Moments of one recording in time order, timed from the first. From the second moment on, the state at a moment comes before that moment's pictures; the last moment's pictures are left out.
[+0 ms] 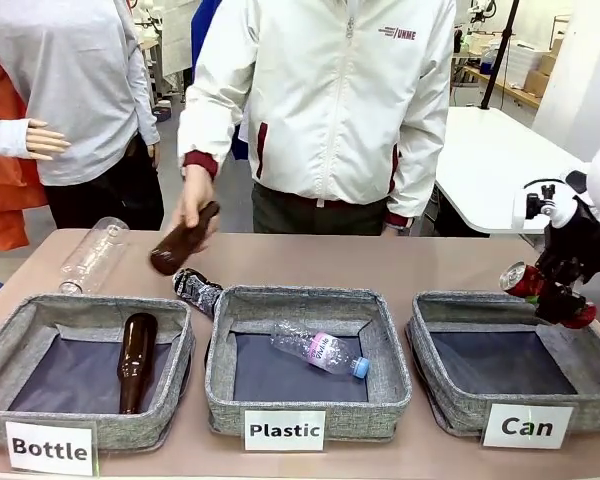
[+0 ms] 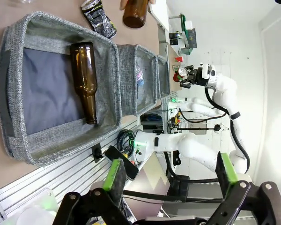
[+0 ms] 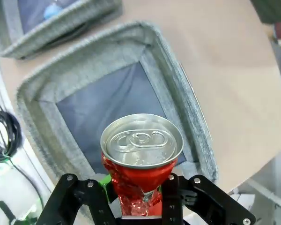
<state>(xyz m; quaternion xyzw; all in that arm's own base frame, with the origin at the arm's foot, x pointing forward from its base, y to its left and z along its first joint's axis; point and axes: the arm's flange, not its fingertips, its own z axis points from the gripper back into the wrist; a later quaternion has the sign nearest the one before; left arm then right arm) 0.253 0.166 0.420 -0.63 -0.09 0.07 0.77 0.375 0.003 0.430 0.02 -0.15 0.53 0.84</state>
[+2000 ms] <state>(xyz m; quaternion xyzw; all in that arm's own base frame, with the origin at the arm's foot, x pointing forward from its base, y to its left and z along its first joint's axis) 0.201 0.092 0.472 -0.63 0.01 -0.09 0.77 0.382 -0.011 0.423 0.40 -0.13 0.32 0.85</state>
